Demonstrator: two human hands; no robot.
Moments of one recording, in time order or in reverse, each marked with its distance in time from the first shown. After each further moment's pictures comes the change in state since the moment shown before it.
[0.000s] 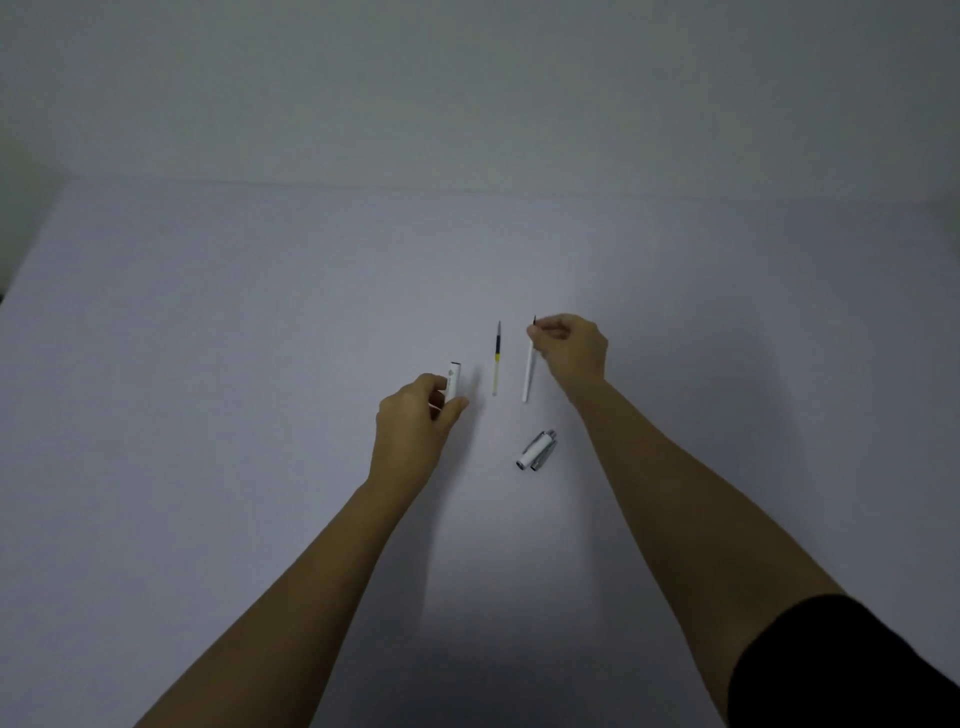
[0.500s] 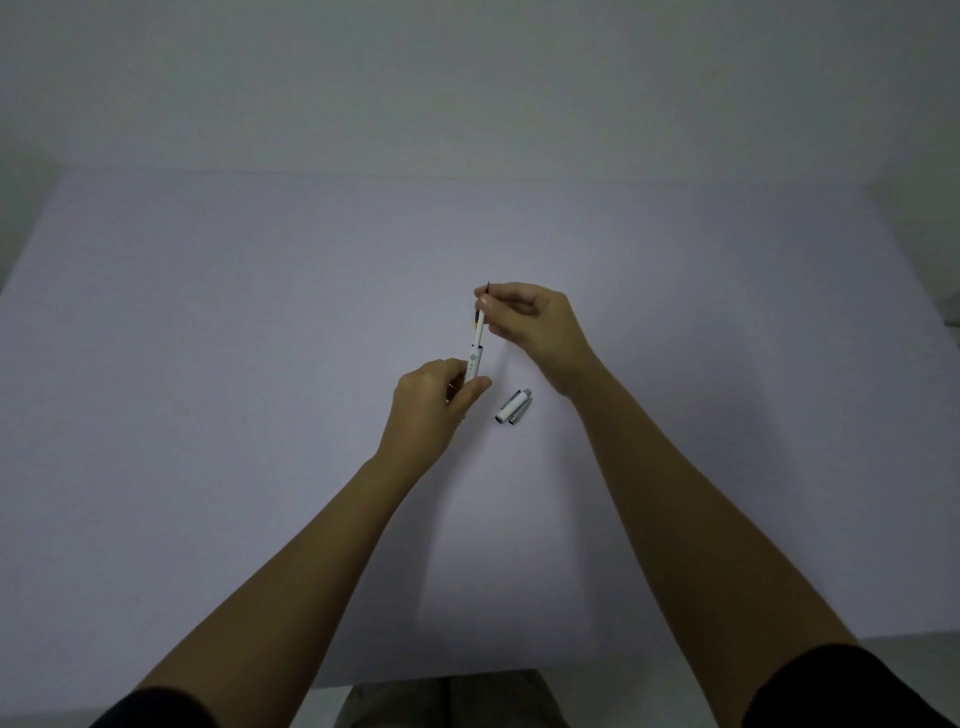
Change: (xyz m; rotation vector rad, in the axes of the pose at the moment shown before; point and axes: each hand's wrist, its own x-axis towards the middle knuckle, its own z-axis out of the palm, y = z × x) left_hand -0.046 0.030 0.000 0.007 -0.068 0.241; right_hand -0.091 -0.049 -0.044 0.429 -0.472 -0.193
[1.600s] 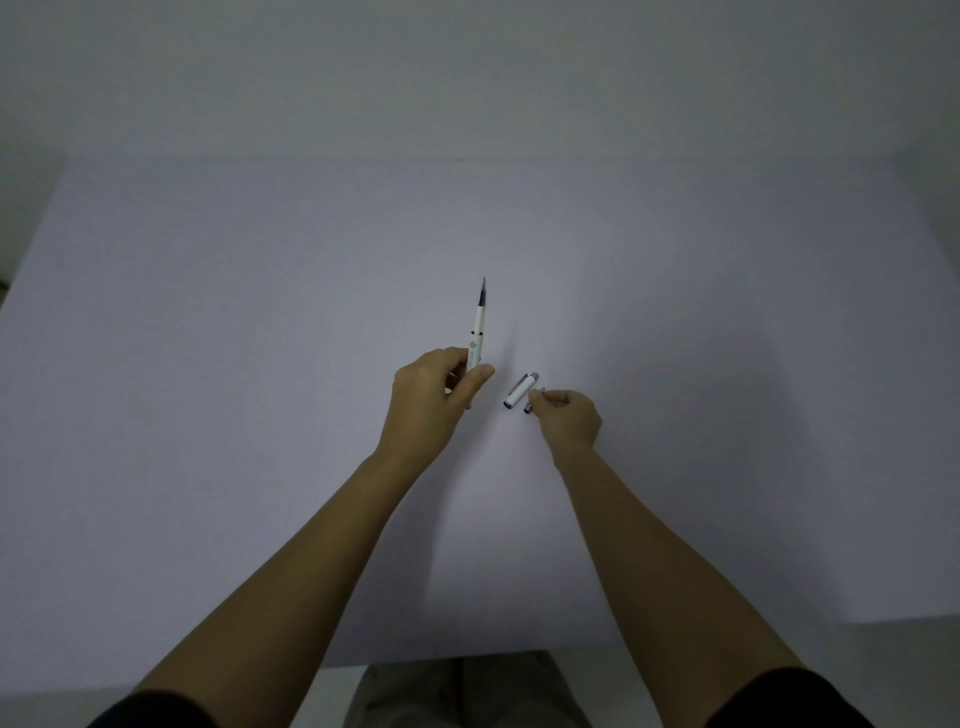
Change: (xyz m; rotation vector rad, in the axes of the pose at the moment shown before) left_hand -0.011 0.002 -0.006 -0.092 0.032 0.002; right_hand -0.045 0.127 -0.008 -0.327 0.676 0.506
